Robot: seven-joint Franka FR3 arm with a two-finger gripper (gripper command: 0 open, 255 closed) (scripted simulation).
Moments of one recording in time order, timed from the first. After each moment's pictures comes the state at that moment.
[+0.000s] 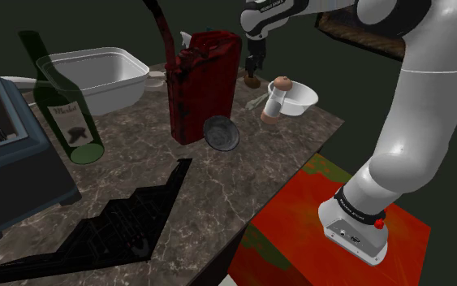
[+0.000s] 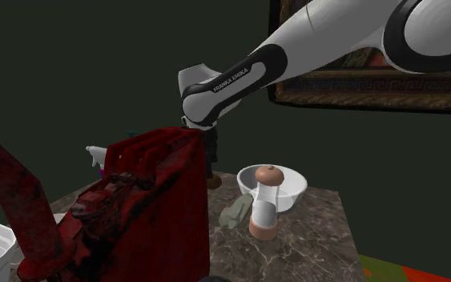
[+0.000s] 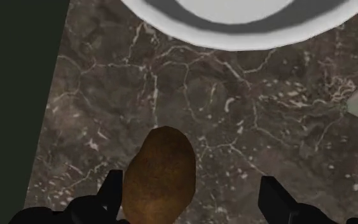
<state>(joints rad) -0.08 0.39 -0.16 -1.66 -0.18 2.02 -0.41</state>
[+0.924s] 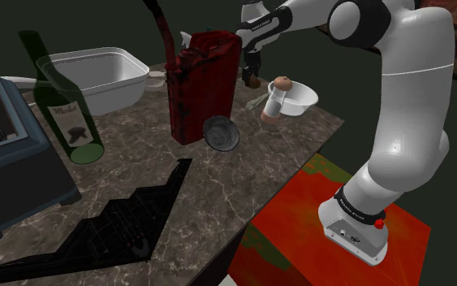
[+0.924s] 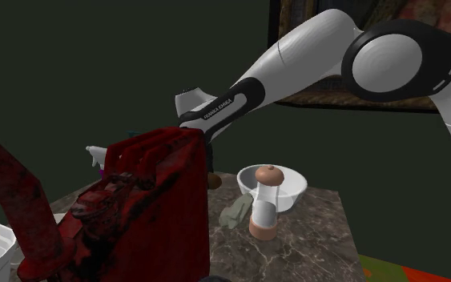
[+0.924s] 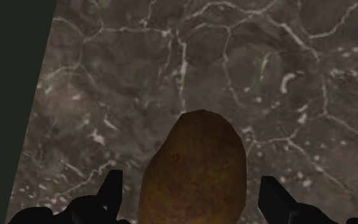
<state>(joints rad) -0.11 0.56 -0.17 -1.56 -0.17 2.09 -0.43</state>
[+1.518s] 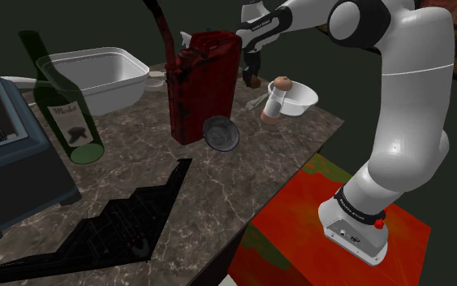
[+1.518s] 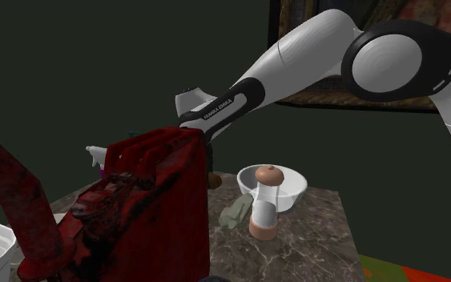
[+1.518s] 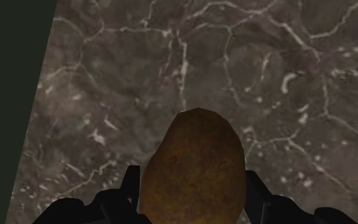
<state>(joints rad) -0.11 0.56 -0.17 -1.56 -0.17 2.09 -0.43</state>
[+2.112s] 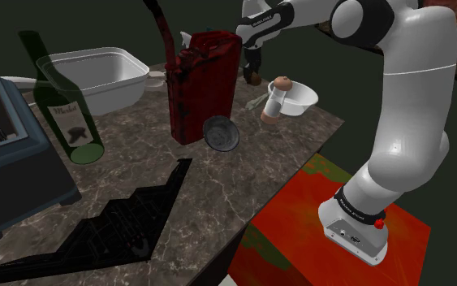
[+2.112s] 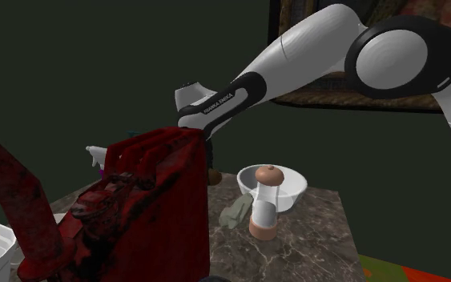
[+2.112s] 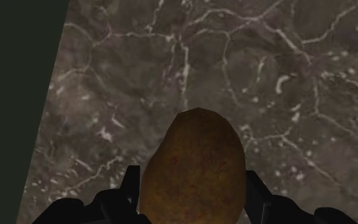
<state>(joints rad) -0.11 0.55 -0.17 -1.54 -0.17 2.06 -0.44</state>
